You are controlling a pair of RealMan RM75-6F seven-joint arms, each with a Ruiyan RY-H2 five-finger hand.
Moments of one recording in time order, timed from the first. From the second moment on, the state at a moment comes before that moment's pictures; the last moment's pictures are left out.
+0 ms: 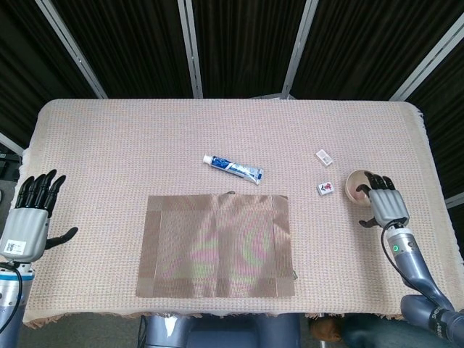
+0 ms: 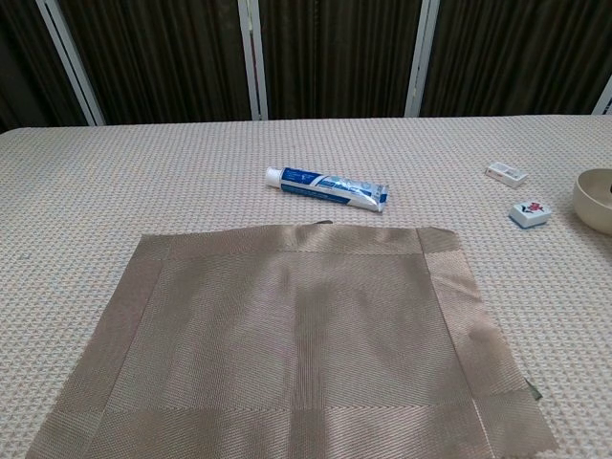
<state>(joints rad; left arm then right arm) -0.24 -1.18 -0.07 -1.72 1.45 1.53 0.23 0.48 -1.37 0.19 -1.16 -1.19 0.88 -0.09</state>
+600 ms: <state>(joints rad) -0.24 -1.19 -0.08 -1.71 1.45 1.50 0.21 0.53 -1.57 0.15 -0.81 -1.29 0.89 0.06</state>
